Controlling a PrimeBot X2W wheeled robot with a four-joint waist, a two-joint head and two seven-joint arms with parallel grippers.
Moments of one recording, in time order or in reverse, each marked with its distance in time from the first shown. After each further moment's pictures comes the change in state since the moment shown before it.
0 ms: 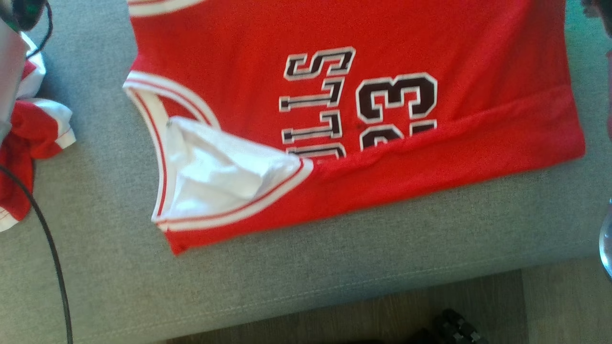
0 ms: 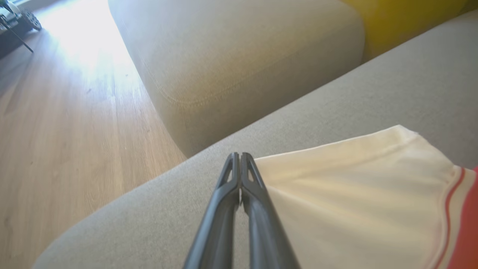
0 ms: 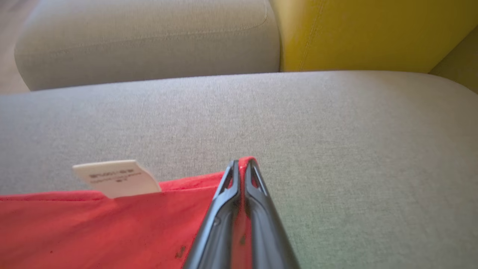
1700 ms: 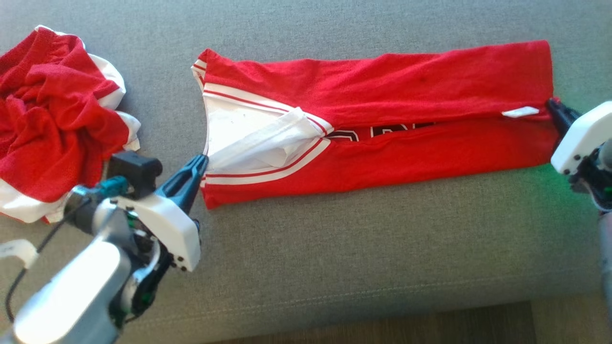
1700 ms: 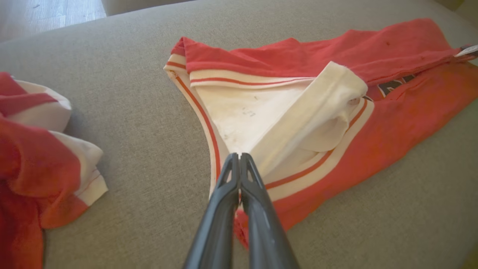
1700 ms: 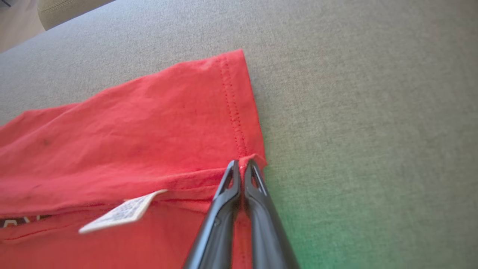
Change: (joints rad) left arm 0.904 0.177 -0.058 -0.711 -0.143 0.292 -0.193; right arm 0.623 -0.083 -0.063 -0.337 0.293 0.000 0.119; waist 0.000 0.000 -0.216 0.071
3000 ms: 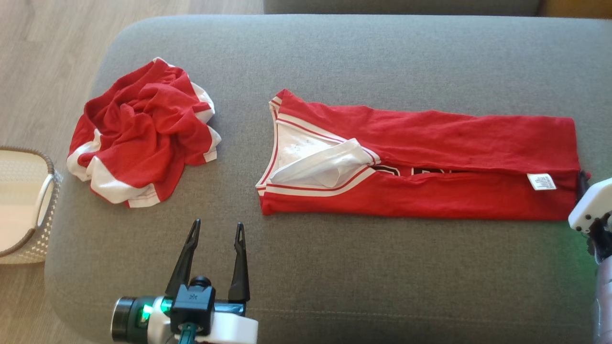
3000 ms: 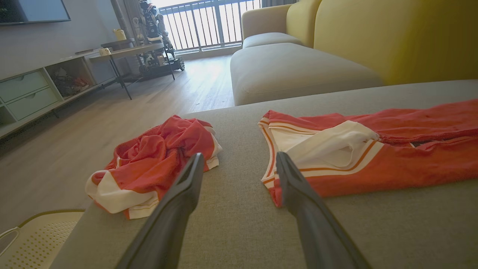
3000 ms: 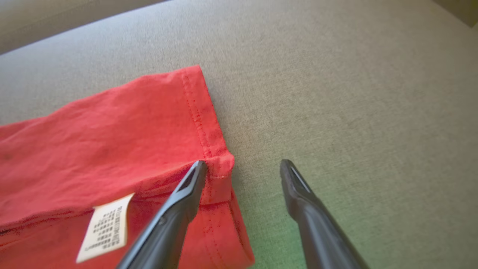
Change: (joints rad) left arm 0.455 -0.371 0.153 -0.017 0.563 0.305 -0.354; right arm 0.017 0.125 -0.508 0.319 -0.545 0.000 -0.279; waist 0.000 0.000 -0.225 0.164
